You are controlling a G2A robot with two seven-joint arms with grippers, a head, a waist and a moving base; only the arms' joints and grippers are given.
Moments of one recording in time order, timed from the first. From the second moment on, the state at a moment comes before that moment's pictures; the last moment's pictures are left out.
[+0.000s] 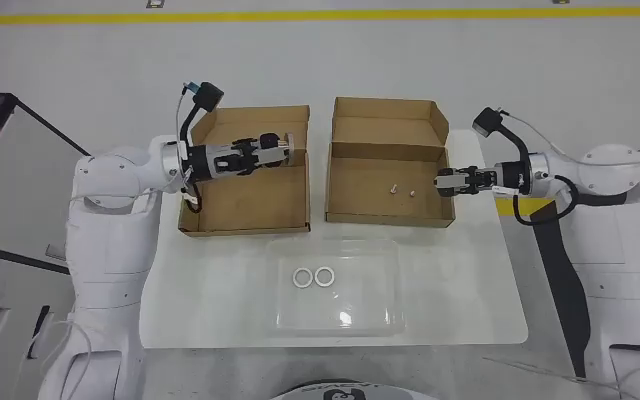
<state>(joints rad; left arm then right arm) 1.02 -1.20 -1.49 -1.58 -0.07 -0.39 -1.29 -1.04 -0.94 1.49 -1.46 0.20 -0.22 1.54</state>
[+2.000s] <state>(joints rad) 0.77 -1.19 -1.00 -1.02 0.74 -0.54 -1.04 -1.04 -0.94 1.49 -1.46 0.20 -0.22 1.54</state>
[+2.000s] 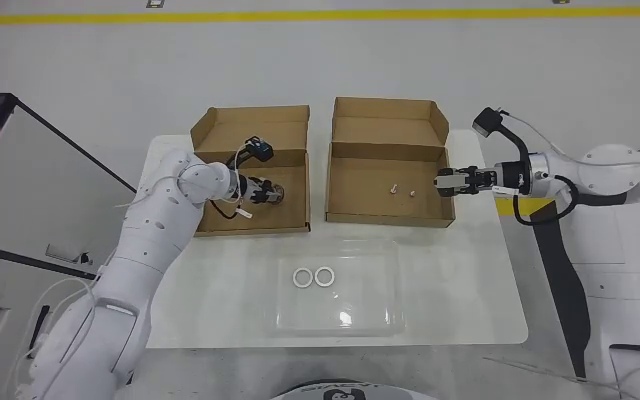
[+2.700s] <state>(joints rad) 0.77 -1.18 -0.97 -1.01 0.74 -0.54 -1.02 -1.04 -0.94 1.49 -1.46 0.20 -0.22 1.54</state>
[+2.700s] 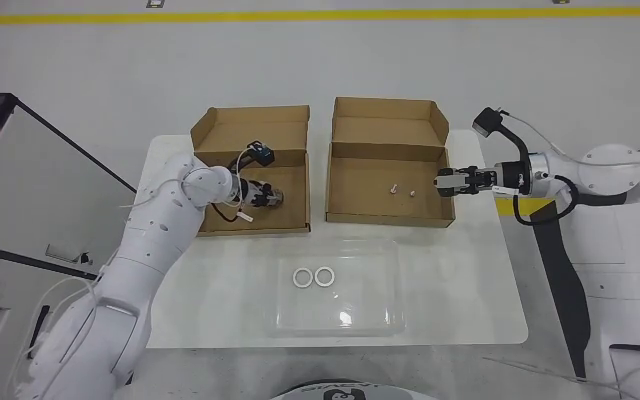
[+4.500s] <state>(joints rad) 1.15 -1.02 -1.36 -1.88 0.21 -0.37 -1.44 -1.04 -0.94 1.49 -1.46 0.20 -0.22 1.54</state>
